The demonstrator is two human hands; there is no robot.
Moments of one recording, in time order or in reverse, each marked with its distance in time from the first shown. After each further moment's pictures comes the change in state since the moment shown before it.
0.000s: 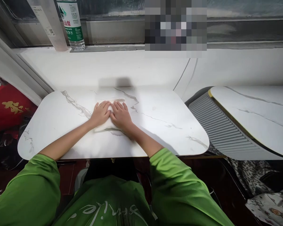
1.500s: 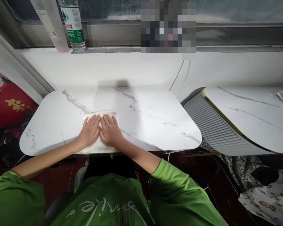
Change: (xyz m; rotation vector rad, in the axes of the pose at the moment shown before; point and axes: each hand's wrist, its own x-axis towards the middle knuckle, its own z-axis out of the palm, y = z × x) left_hand -0.104 0.004 -0.014 0.082 -0.021 0.009; right_hand -0.066 -0.065 -0.006 0.000 -0.026 -0.175
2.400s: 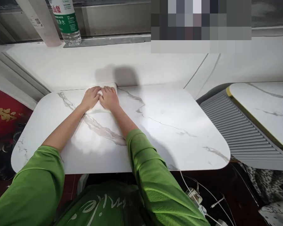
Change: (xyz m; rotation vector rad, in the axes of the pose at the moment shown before) left_hand 0.198 -0.108 0.004 -0.046 0.113 -0.010; right_hand 0.190 0.095 0.045 0.129 0.160 0.143
